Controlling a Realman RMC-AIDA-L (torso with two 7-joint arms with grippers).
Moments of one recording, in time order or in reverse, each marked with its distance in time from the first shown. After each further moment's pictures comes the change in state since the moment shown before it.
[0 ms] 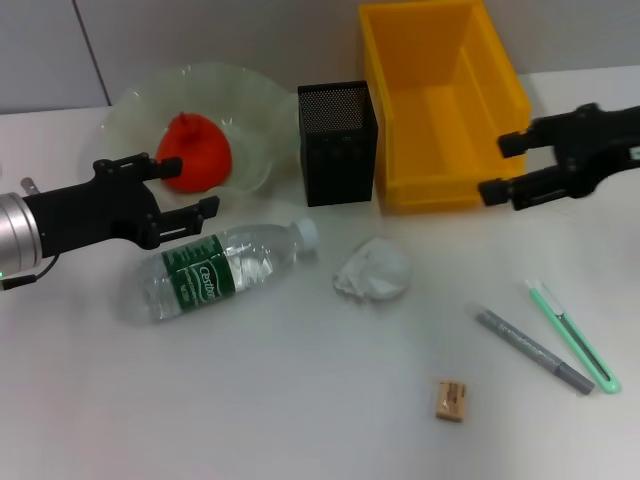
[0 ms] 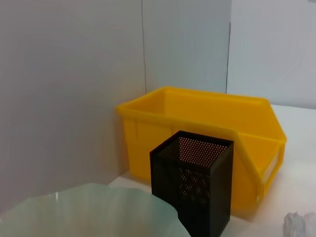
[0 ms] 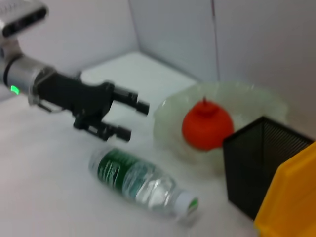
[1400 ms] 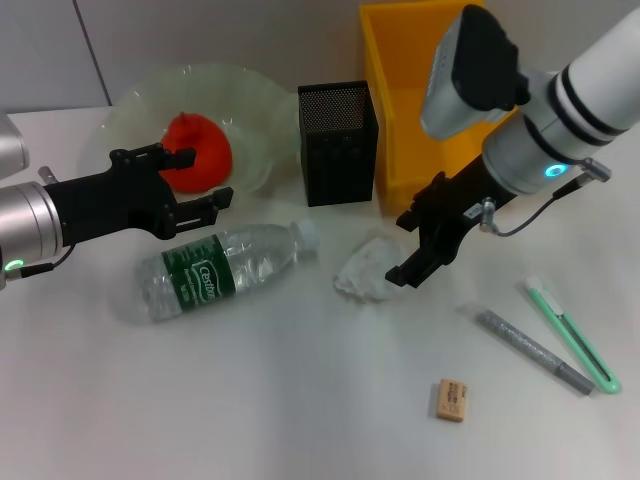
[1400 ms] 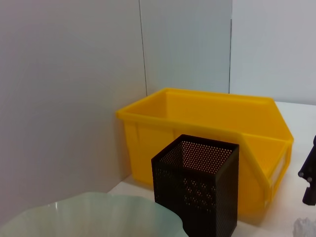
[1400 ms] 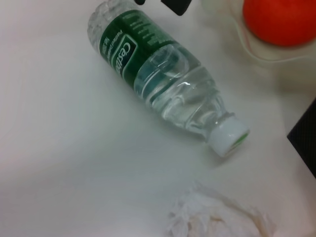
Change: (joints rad) left arm -0.024 -0.018 0.015 0.000 0.001 -0.050 0.012; right arm 0.246 0.086 -0.441 0.271 -0.278 0.354 0.085
